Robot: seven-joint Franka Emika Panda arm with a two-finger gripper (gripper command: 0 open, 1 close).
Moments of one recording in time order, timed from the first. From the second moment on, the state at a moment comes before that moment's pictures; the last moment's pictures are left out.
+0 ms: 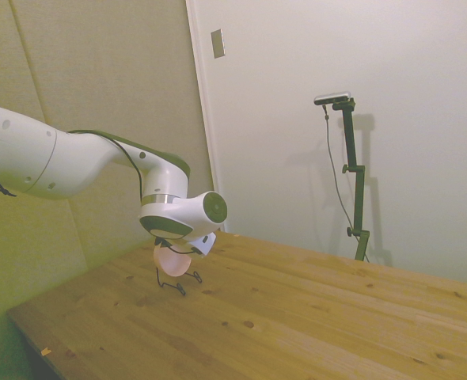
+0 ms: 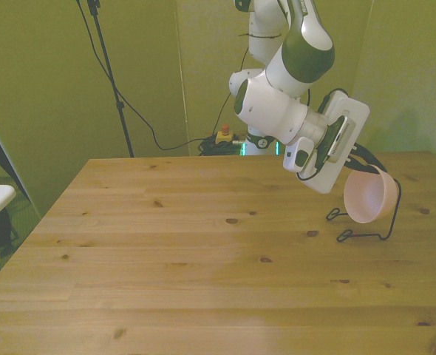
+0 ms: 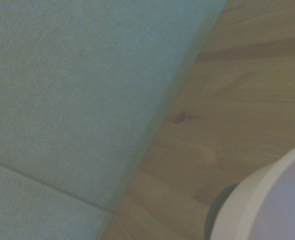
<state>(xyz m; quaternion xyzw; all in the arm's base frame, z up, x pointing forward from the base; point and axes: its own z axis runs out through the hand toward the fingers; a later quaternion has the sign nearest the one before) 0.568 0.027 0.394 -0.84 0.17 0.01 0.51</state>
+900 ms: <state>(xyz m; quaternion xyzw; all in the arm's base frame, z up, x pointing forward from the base) 0.568 0.023 0.371 -0.84 0.18 0.02 0.51</state>
